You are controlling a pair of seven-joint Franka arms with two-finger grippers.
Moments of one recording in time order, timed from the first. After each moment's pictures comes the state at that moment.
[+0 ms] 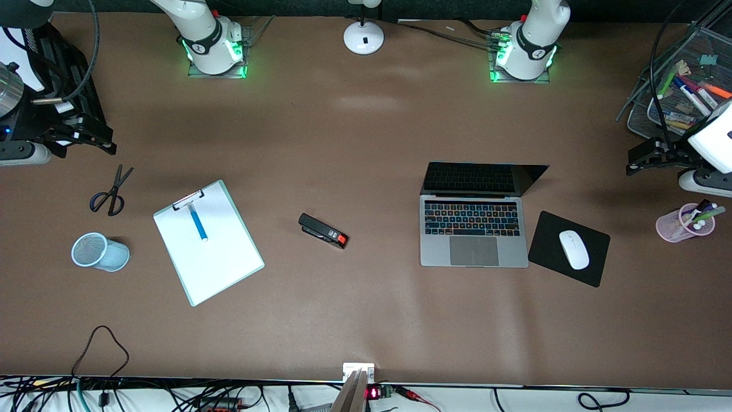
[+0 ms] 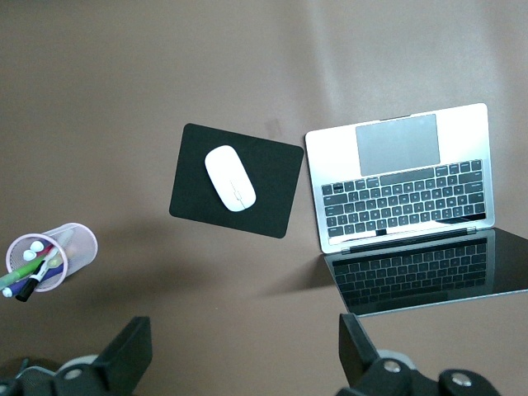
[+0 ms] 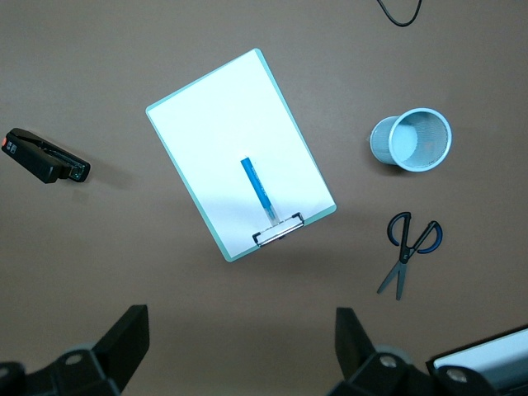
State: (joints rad) left arm 0.07 0.12 -0.04 -1.54 0.02 1.64 0.18; right arm 0.06 0.04 -0.03 -1.60 0.01 1.64 -0.03
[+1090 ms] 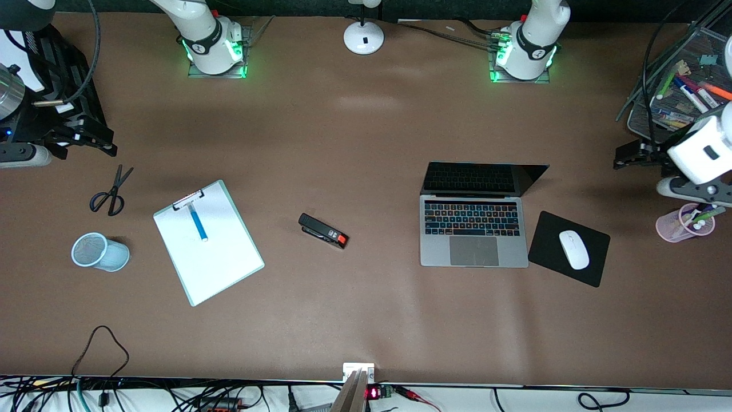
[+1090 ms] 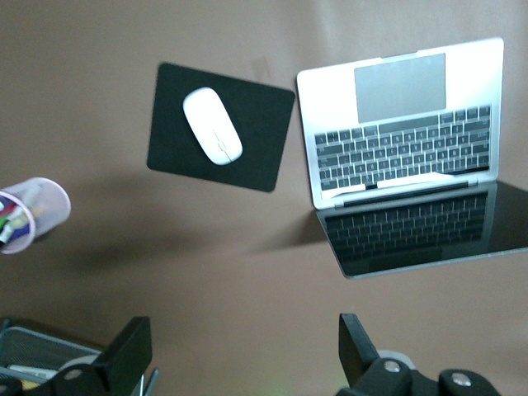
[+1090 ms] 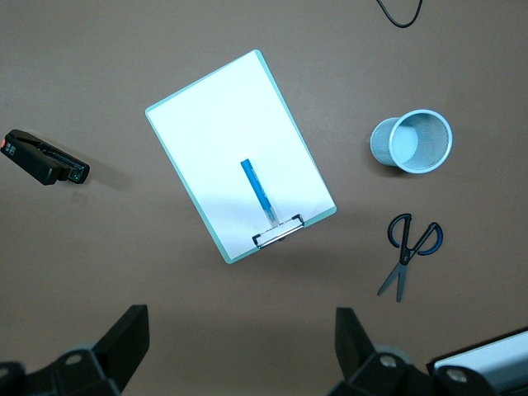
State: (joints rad) left arm 0.06 0.17 -0.05 -1.54 0.02 1.52 0.18; right arm 0.06 0.04 -0.03 -1.60 0.01 1.64 -0.03
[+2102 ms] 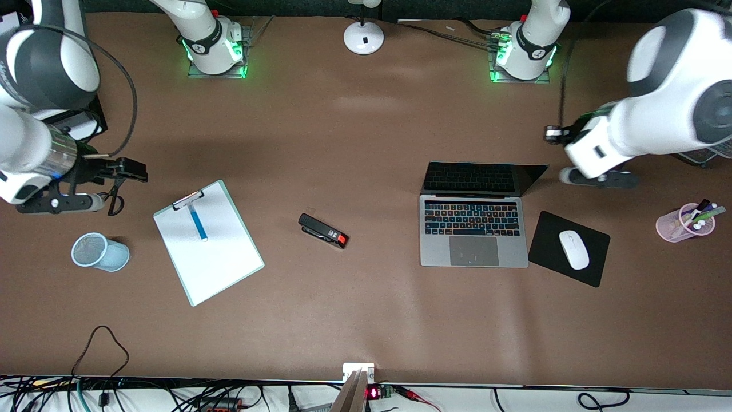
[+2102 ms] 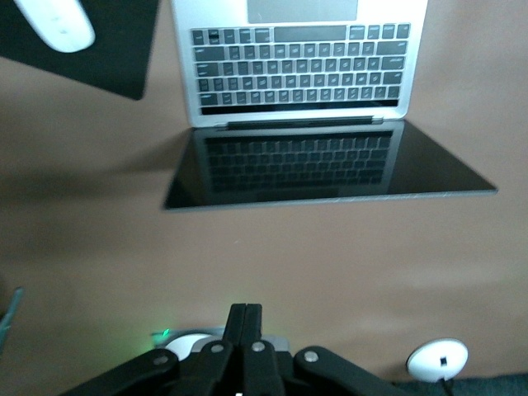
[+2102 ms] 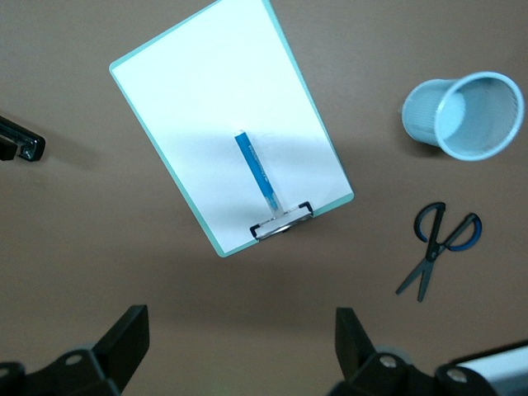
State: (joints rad) left arm 0.02 0.18 -0.26 -1.64 -0.10 1.45 -0.21; right arm 0.07 0.23 -0.02 -1.61 0.01 1.68 -0.07
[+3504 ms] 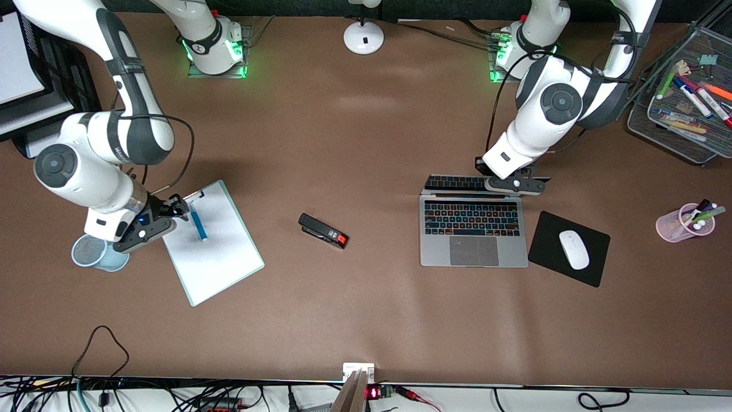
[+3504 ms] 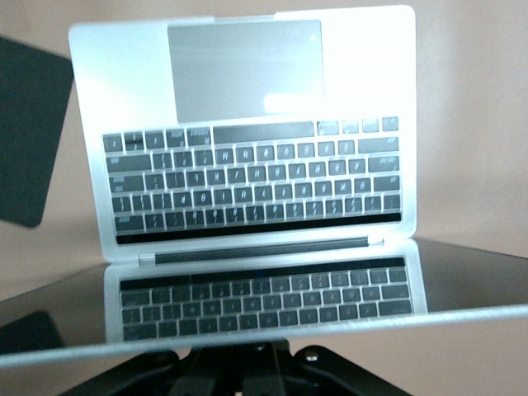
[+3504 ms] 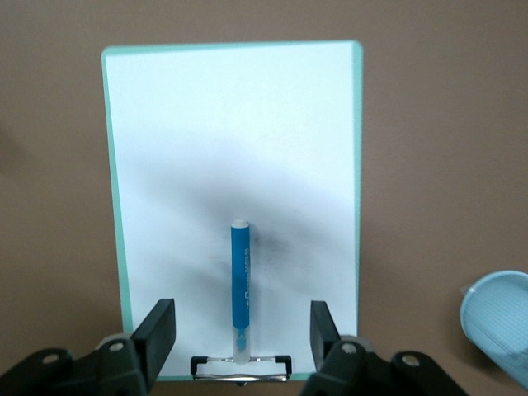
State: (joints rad) left arm 0.02 0.12 -0.38 -2.21 -0.02 2.33 -0.29; right arm 0.08 0.38 -0.02 -1.89 0.01 2.28 -0.49
